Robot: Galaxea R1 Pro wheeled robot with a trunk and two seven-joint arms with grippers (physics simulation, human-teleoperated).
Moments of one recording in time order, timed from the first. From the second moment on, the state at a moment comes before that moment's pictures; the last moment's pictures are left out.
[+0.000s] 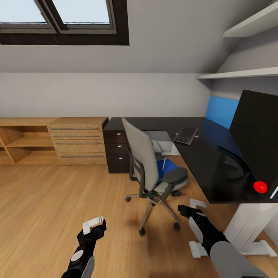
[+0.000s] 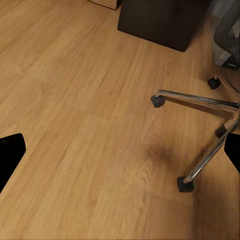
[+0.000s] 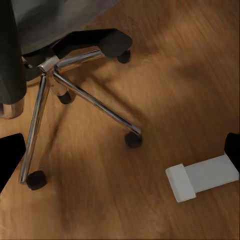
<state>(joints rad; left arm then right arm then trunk) -0.19 -0.08 -0.08 -1.09 0.27 0.07 0.31 -0.66 -0.02 -0.03 -0.49 -0.19 0.16 -0.17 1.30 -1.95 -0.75</state>
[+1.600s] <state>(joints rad) -0.19 -0.08 -0.08 -1.14 0.28 0.07 0.31 -0.66 -0.02 -0.03 -0.49 -0.20 0.12 -0.17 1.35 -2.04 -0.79</state>
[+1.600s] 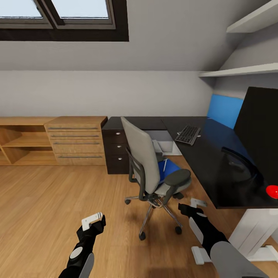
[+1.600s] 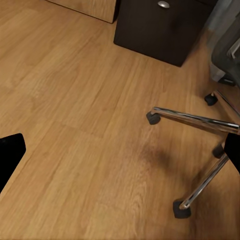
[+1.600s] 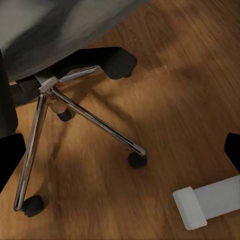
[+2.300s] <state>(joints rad) -0.19 -0.08 -0.08 -1.14 0.28 0.07 0.31 -0.66 -0.01 -0.03 -0.49 -0.19 0.08 -0.17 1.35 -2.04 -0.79</state>
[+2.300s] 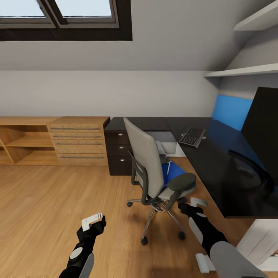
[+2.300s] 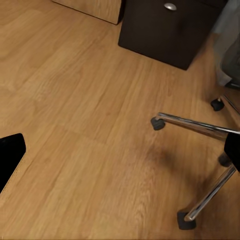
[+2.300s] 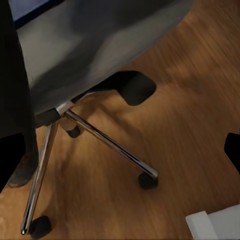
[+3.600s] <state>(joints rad) -0.19 -0.08 -0.08 -1.10 0.28 0.07 0.31 -0.66 -0.01 -0.02 -0.49 -0.19 0.07 -0.17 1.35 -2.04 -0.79</state>
